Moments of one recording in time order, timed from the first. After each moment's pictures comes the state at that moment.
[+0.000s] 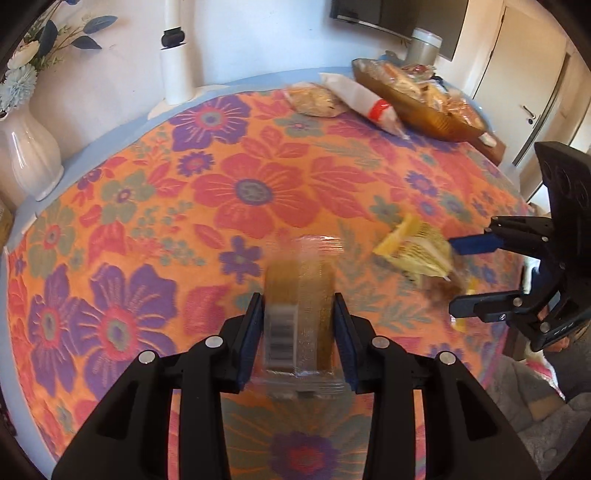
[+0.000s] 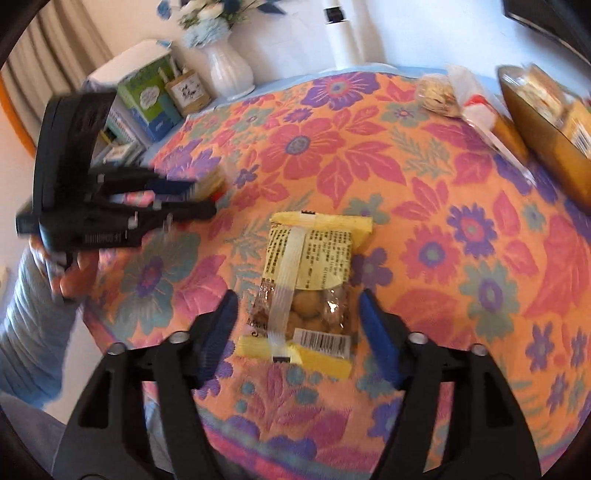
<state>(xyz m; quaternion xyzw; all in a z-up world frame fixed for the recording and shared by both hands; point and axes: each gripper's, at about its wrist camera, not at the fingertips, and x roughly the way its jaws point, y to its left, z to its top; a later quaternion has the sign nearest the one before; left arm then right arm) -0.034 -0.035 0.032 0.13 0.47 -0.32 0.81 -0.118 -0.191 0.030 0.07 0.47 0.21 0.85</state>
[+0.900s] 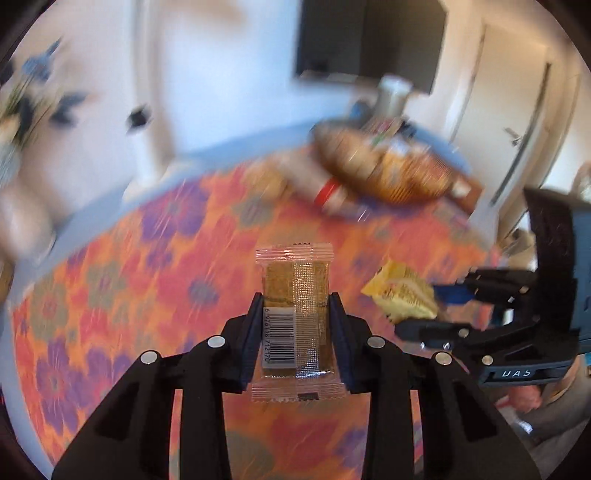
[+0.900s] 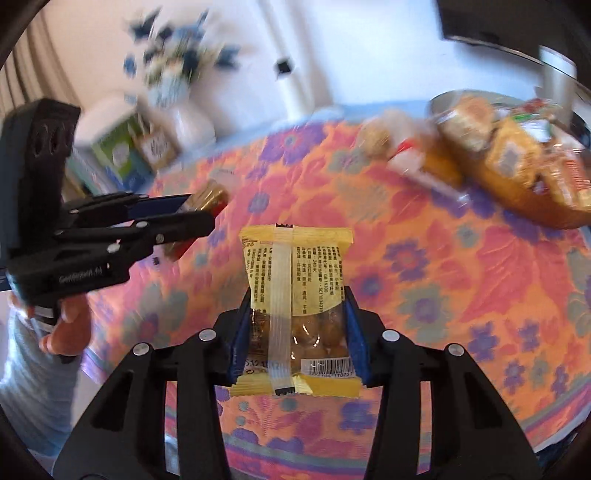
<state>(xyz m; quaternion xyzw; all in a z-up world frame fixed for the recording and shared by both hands) -0.038 -0.104 0.106 0.11 0.39 -0.36 0.84 -0.127 -0.232 0.078 0.12 0.41 0.13 0.90</state>
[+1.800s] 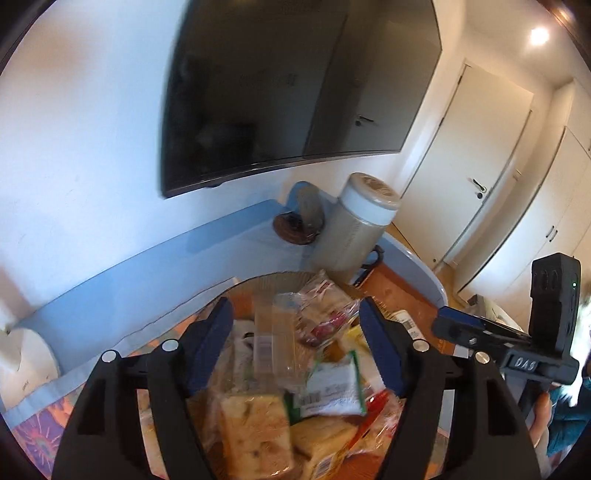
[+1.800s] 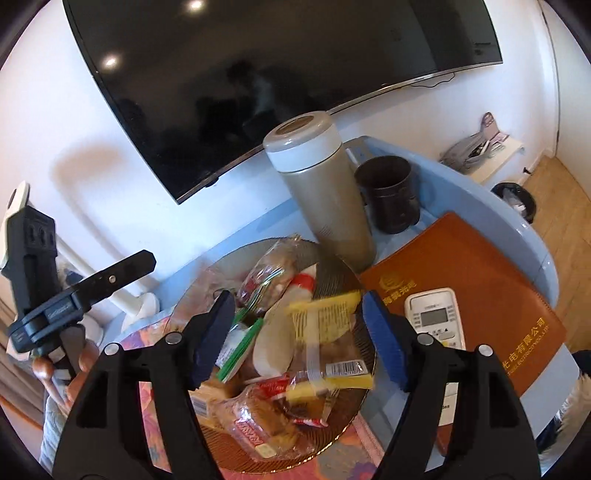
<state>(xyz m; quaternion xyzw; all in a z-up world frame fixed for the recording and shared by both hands) 0.137 -0.353 0.158 0.02 0.37 -0.44 0.82 -0.053 -0.537 0.140 0.26 0.32 -0.08 0.91</state>
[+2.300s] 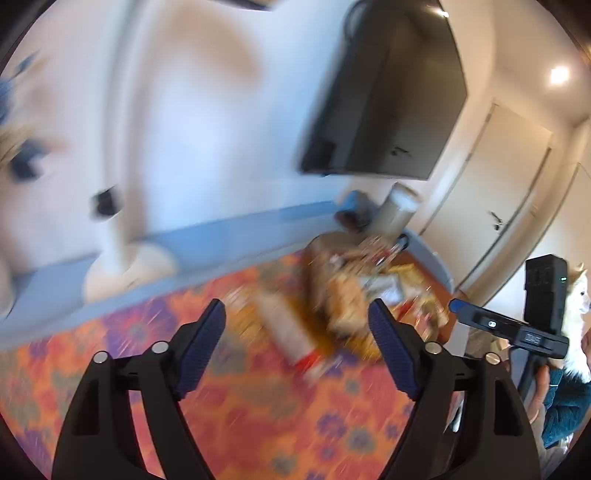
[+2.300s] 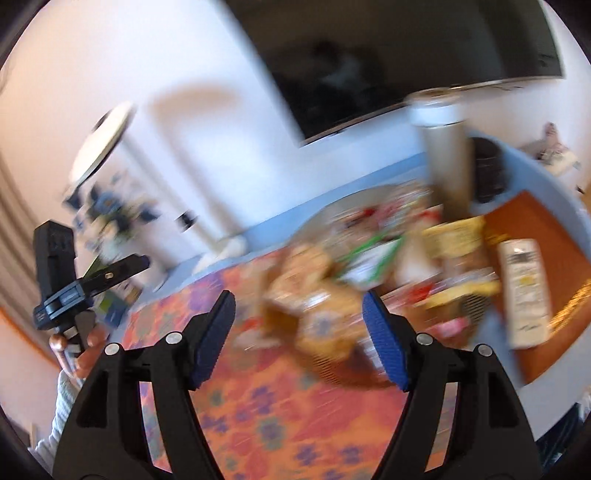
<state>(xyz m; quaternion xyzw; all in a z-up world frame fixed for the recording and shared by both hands) 0.068 -0.136 0.167 -0.03 0.36 -0.37 0.86 -0.094 -0.407 0.159 0.22 0.33 0.06 0.91</state>
